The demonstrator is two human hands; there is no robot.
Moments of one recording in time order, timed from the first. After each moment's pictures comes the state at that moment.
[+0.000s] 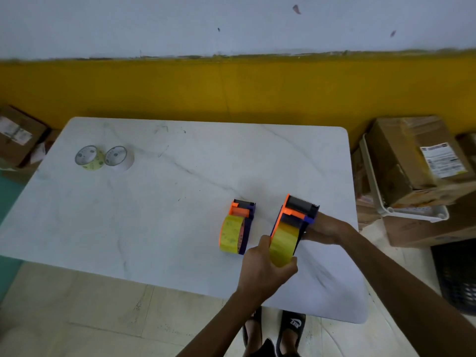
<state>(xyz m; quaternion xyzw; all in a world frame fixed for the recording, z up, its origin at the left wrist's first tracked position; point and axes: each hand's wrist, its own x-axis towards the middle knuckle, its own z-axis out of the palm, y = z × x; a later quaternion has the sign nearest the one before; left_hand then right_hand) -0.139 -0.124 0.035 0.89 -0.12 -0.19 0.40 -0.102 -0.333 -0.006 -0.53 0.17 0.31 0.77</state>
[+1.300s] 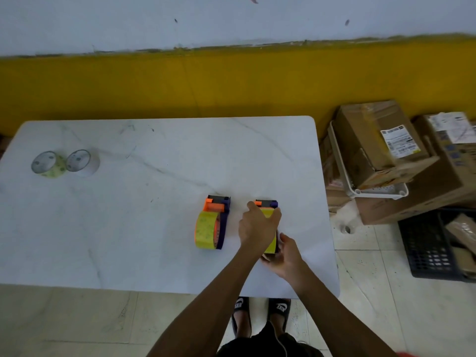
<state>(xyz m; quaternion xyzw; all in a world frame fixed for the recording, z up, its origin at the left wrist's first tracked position) -0.094 -0.204 0.018 0.92 -0.03 -0.26 0.29 -0.174 -0.255 -0.056 -0.15 0.56 0.06 0.81</state>
